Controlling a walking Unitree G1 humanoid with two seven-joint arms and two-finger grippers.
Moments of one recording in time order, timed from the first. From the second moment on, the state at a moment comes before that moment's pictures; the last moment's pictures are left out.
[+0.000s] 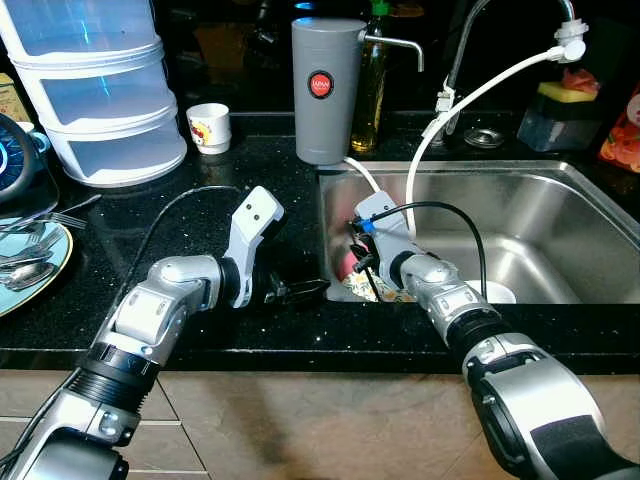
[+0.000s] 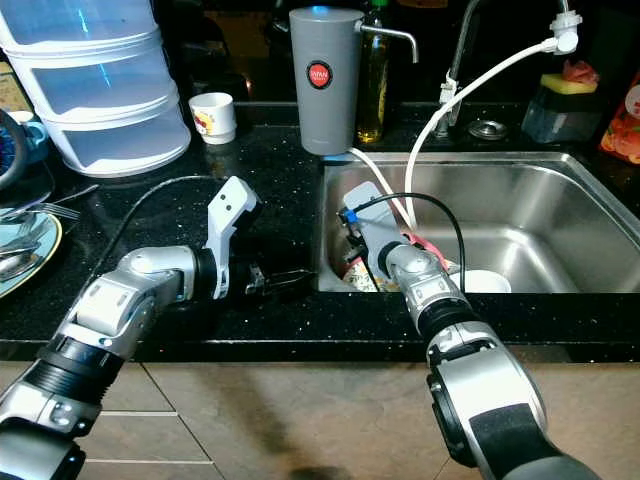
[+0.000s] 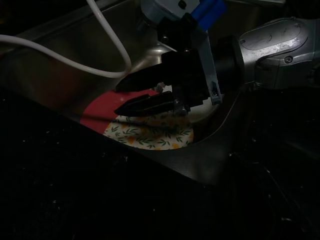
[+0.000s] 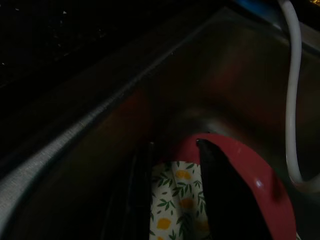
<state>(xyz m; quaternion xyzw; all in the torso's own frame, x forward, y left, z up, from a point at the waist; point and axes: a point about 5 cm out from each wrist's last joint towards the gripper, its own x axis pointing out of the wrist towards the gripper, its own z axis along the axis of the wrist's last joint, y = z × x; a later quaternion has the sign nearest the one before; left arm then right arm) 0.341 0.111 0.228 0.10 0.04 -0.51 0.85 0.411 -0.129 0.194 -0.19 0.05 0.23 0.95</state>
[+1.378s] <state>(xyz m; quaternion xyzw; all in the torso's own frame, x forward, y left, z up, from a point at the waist) 0.338 0.206 0.275 0.08 -0.05 -0.01 1.00 0.379 -0.124 0.267 0.10 -0.19 0.19 0.96</state>
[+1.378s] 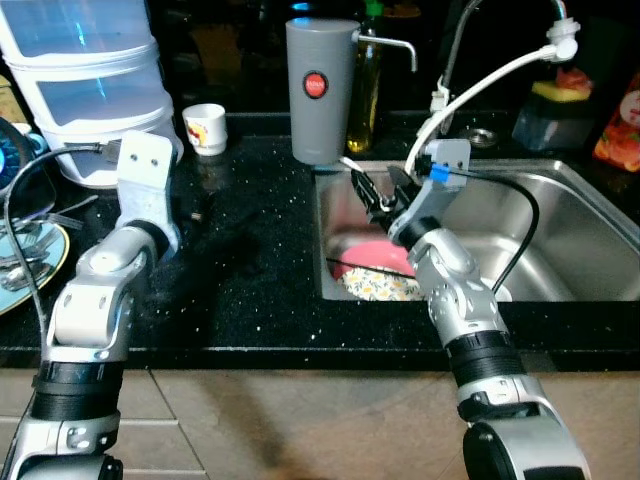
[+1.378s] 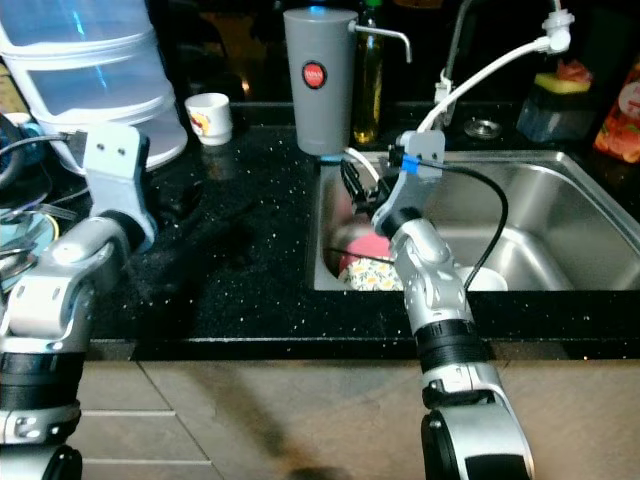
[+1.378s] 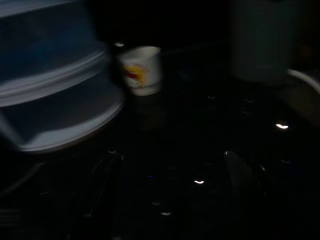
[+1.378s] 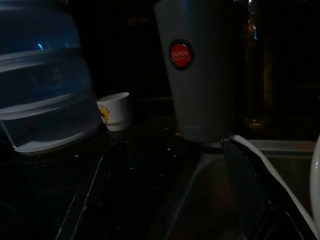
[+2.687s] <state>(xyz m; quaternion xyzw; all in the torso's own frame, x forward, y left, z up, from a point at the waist) 0.330 0.169 0.267 0.05 -0.09 -0.05 0.99 0.346 -0.132 0.251 0.03 -0.17 0.14 0.98</state>
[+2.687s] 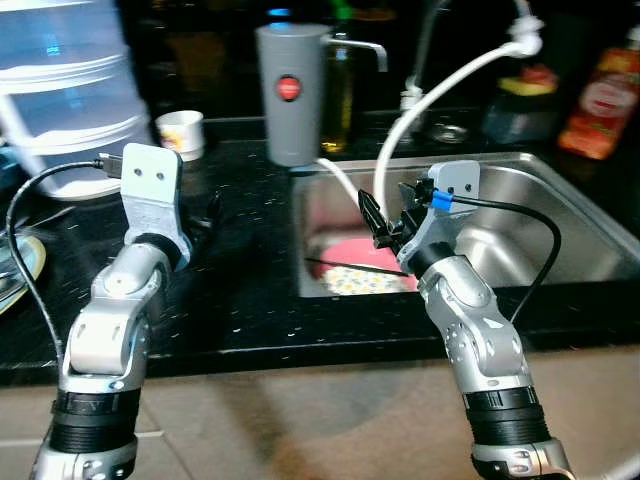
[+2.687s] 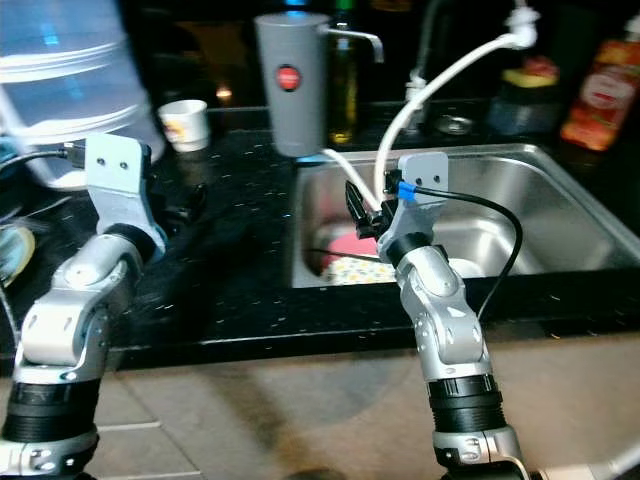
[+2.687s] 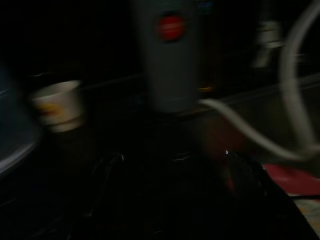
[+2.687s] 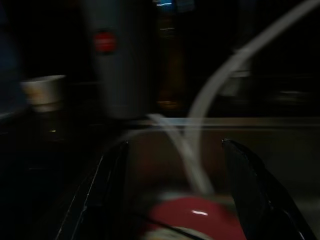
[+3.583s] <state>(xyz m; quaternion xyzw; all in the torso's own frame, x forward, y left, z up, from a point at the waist) 0.321 0.172 0.267 0.04 -0.11 -0.04 0.99 0.344 -0.119 0.251 0.02 -0.16 0.17 0.97</state>
